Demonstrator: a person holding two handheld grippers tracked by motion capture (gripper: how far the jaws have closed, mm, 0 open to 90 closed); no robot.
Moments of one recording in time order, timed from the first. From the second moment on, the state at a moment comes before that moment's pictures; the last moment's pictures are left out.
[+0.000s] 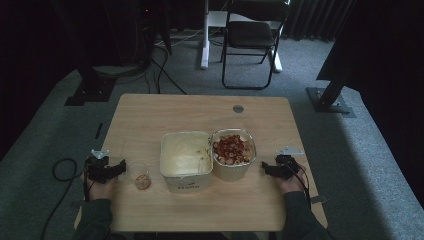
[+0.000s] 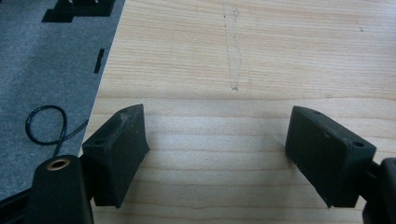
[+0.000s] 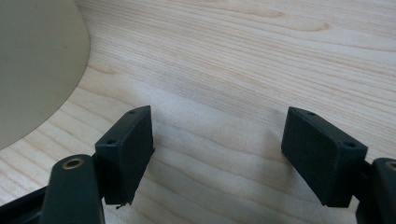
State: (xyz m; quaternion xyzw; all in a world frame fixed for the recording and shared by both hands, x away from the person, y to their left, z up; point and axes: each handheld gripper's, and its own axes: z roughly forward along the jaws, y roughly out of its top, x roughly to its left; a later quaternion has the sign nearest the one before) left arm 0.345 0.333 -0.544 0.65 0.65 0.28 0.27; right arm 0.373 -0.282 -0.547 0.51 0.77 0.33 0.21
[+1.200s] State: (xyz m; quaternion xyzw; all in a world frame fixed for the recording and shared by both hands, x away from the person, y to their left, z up) left arm 0.347 0.331 -0.544 0.65 0.66 0.28 0.27; right arm 0.478 -0.236 -0.468 0.54 0.73 0.38 0.20
